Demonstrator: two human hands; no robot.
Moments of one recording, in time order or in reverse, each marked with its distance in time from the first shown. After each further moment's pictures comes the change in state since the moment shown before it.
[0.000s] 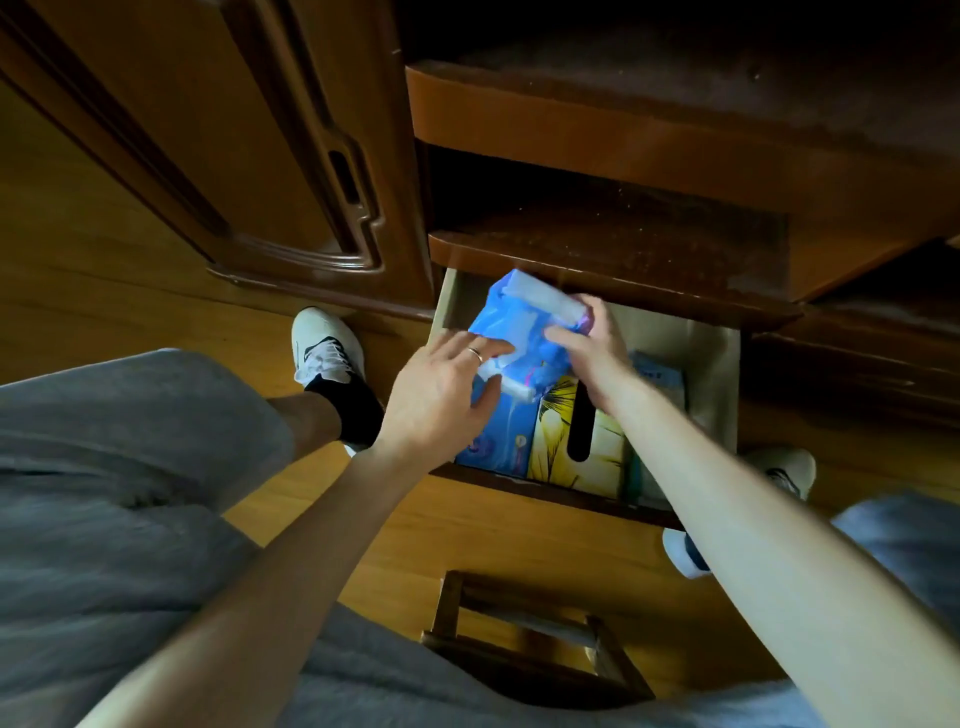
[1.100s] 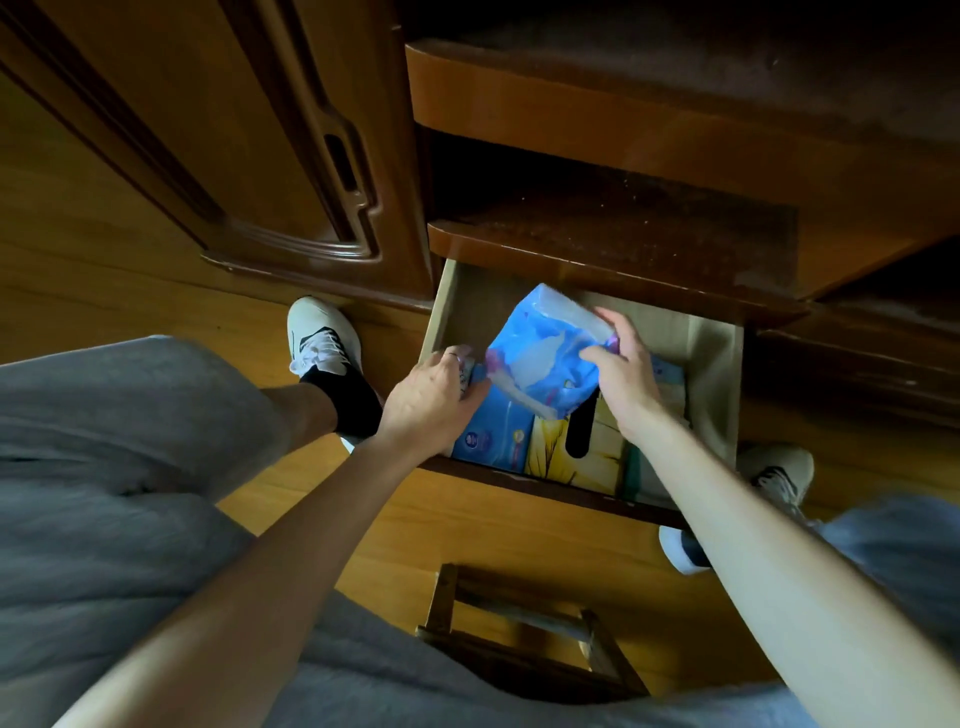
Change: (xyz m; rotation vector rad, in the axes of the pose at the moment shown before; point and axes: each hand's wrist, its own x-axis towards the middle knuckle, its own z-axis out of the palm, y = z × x) left_hand -0.004 -0.024 0.034 -0.023 -0.289 -0.442; right_hand -0.023 0.015 -0.033 -0.224 0.040 -0.078
